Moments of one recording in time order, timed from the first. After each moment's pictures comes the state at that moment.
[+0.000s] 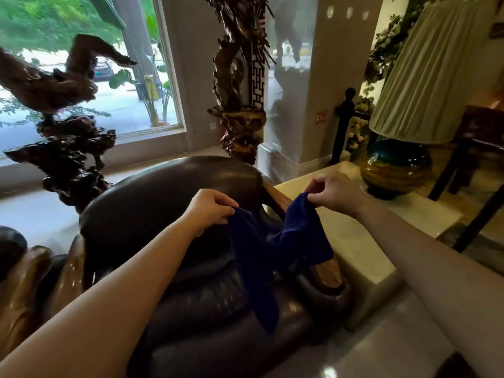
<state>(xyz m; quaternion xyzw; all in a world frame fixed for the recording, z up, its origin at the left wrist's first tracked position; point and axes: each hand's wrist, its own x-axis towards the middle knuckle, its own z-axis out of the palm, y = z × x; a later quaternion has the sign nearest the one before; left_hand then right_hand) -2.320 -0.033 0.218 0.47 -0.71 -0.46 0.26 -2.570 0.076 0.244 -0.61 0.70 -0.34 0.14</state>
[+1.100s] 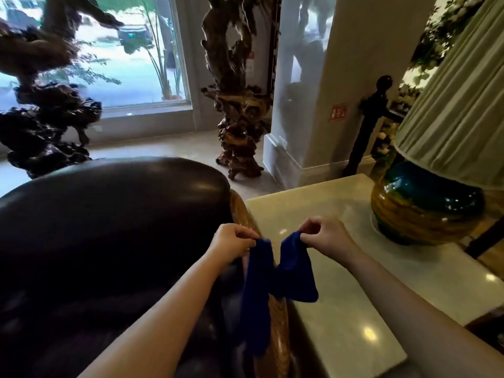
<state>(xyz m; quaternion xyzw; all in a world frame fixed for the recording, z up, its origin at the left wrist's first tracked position) -2.743 -0.200 0.115 0.54 -0.60 -0.53 0.27 -2.949 -0.141 0.136 -0.59 0.69 -0.33 0.27</state>
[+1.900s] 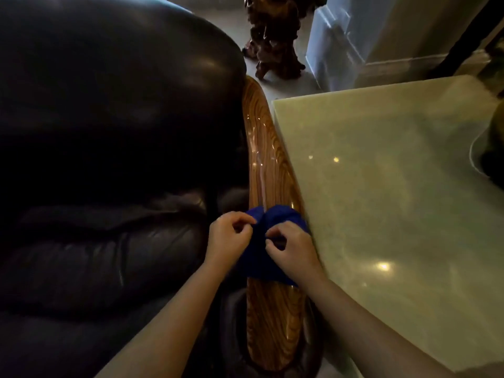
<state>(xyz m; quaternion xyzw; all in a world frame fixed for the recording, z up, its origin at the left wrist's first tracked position) -2.776 -0.249 -0.202 0.63 -0.60 -0.39 0.29 -2.922 -0.217 -0.213 -0.65 0.63 -0.29 0.30</state>
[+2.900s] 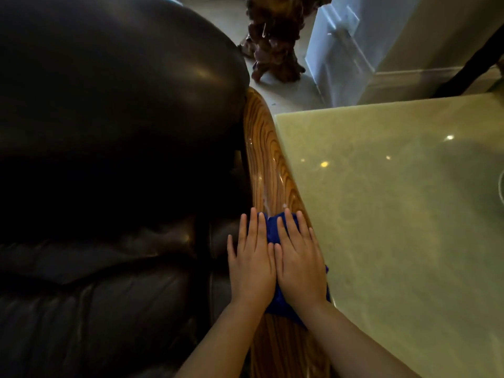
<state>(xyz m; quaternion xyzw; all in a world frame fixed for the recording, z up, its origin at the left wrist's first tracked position) -2.820 -0.344 -0.285 0.66 -0.71 -0.22 0.13 -2.914 -0.335 -0.272 -0.70 0.70 -0.12 0.05</state>
